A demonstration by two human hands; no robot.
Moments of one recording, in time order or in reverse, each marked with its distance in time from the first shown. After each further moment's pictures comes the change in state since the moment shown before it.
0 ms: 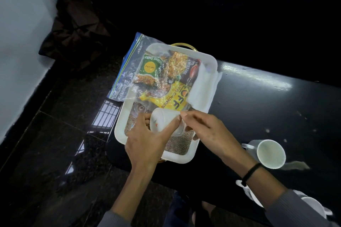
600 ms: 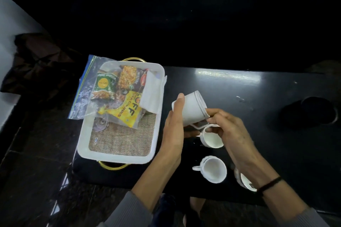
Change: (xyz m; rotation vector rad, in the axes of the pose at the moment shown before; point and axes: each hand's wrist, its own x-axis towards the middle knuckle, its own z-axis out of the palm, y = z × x) left_hand -0.098 0.117 0.082 -0.760 -0.673 -0.182; right_hand -0.100 0.057 -0.109 0.514 0.405 -0.014
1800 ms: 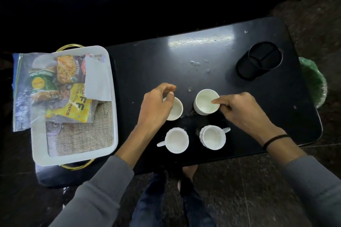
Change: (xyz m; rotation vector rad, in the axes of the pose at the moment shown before) left_hand 0.024 -0.039 0.057 1.005 -0.189 0.339; right_hand -0.013 0.063 -0.156 -1.129 0.175 -0.278
